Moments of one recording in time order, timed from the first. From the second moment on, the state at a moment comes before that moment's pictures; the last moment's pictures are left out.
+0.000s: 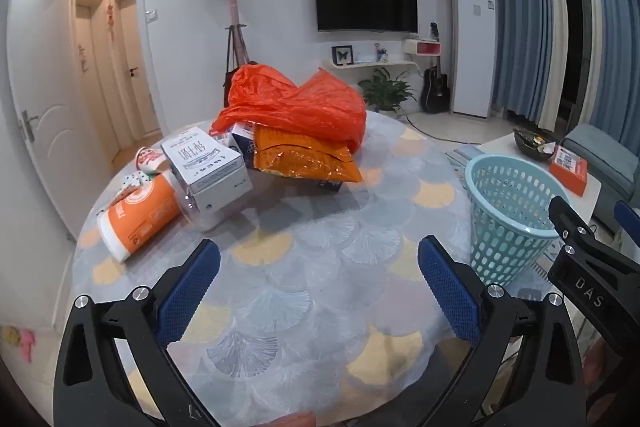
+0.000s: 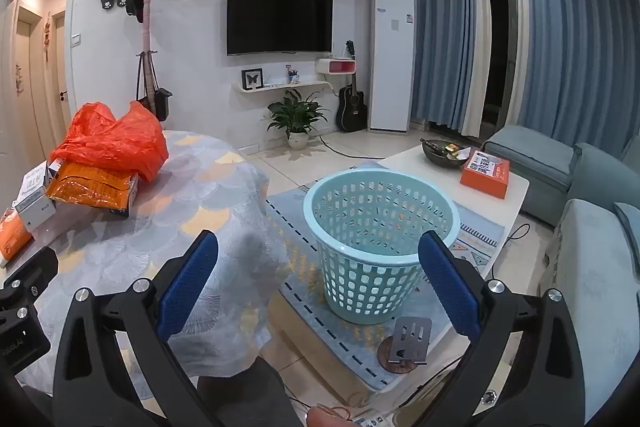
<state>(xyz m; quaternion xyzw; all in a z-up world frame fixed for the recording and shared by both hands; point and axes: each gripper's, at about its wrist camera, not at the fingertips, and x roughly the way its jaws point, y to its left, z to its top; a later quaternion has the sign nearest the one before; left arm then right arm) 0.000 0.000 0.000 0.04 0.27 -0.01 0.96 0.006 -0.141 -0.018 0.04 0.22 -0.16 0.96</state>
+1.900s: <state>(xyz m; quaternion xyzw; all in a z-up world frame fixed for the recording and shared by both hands) -0.002 0.003 0.002 0.04 0.28 -0.01 0.96 0.008 -0.138 -0.017 0.03 0.22 -0.16 0.96</state>
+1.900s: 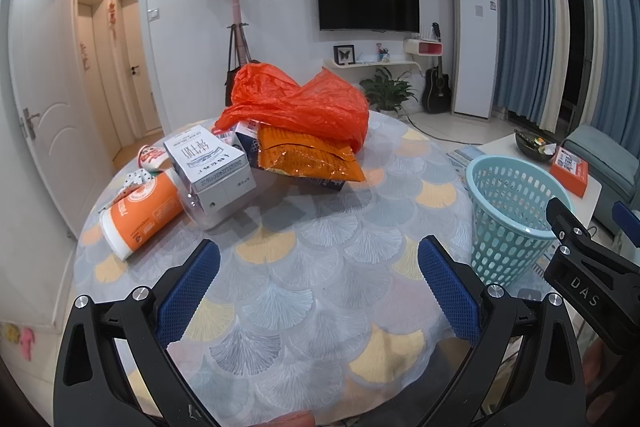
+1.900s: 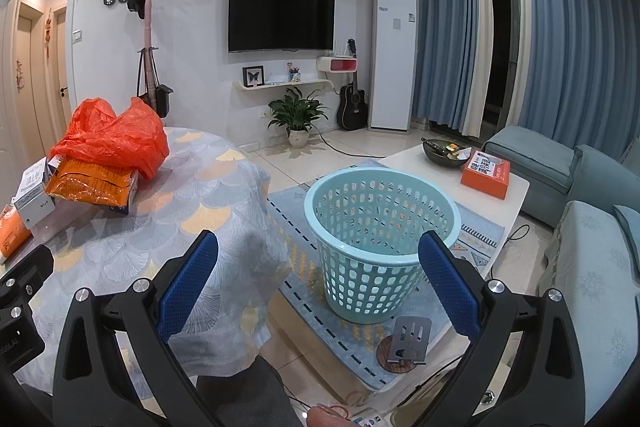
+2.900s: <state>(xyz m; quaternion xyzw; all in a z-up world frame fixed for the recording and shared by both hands) -0.002 0.003 -0.003 0.04 0.28 -0.01 0.96 0.008 -0.139 -0.020 0.03 0.23 -0.16 0.96</state>
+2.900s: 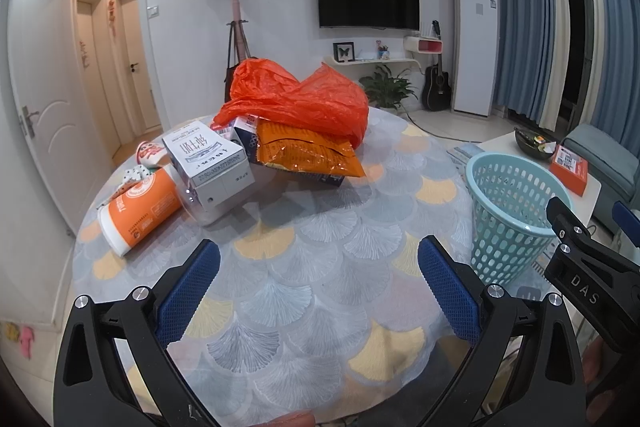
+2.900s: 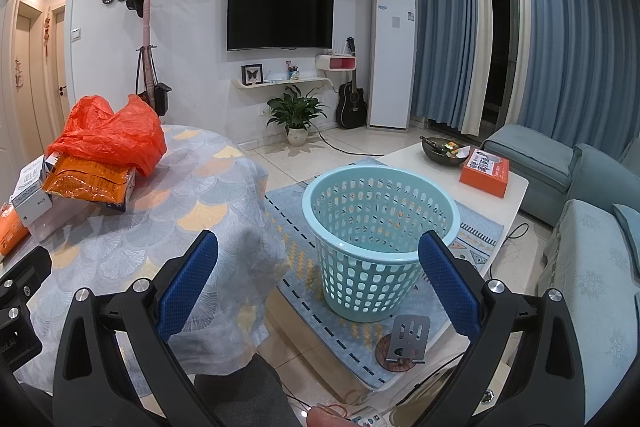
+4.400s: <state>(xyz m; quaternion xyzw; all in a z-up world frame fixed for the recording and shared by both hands) 0.005 0.111 -0.013 0.04 0.28 0.08 0.96 0.045 -0.096 -0.020 0.01 0.22 -0.04 0.98</state>
